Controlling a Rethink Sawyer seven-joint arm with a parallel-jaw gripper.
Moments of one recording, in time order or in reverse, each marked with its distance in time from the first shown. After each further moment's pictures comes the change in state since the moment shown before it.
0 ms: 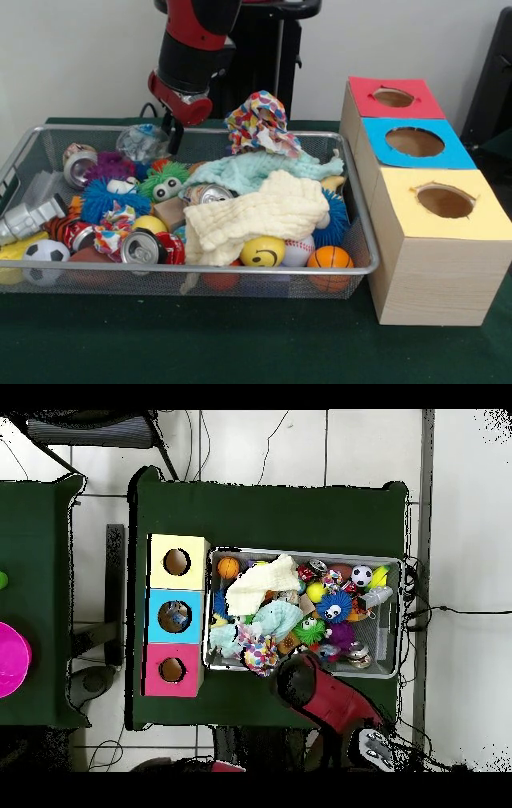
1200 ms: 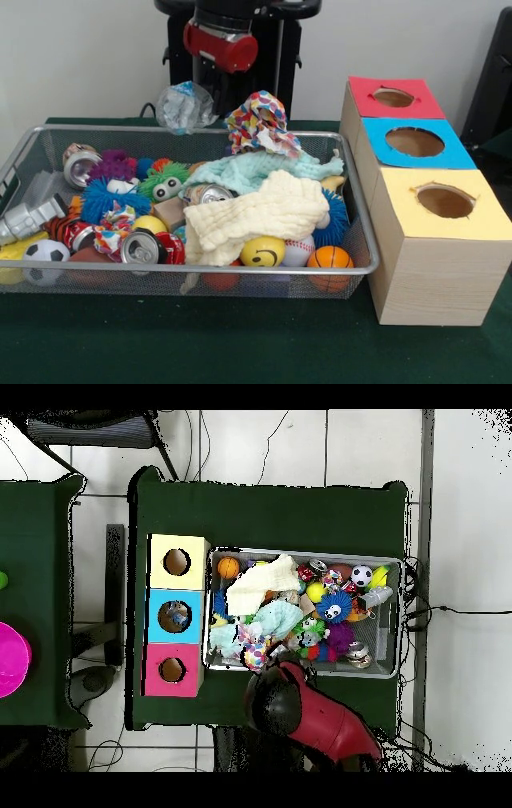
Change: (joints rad) arm -0.033 -0.326 0.147 0.172 -0.065 -0.019 0.000
